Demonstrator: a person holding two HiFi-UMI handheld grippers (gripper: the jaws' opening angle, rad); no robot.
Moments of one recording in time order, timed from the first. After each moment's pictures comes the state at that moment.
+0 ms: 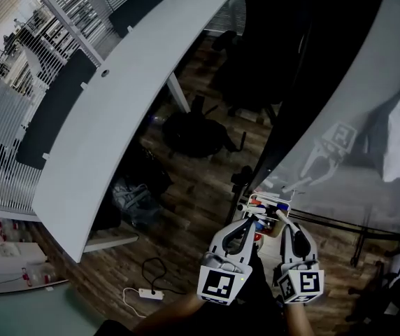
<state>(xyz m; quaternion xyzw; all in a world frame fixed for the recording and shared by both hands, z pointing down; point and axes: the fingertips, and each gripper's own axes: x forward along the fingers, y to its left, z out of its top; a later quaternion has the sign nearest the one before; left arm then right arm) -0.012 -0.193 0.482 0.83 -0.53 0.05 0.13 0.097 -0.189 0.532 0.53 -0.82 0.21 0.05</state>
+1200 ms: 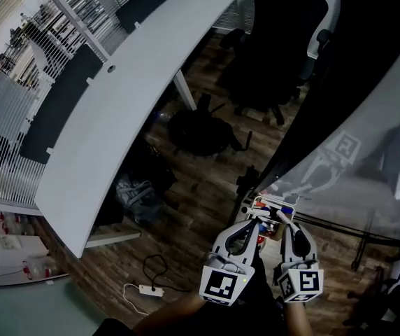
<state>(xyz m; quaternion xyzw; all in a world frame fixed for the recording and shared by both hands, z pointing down) -0.012 -0.197 0.491 0.83 -0.53 0.07 0.13 0.093 -0.198 0.551 0.52 -0.82 0.21 0.08</state>
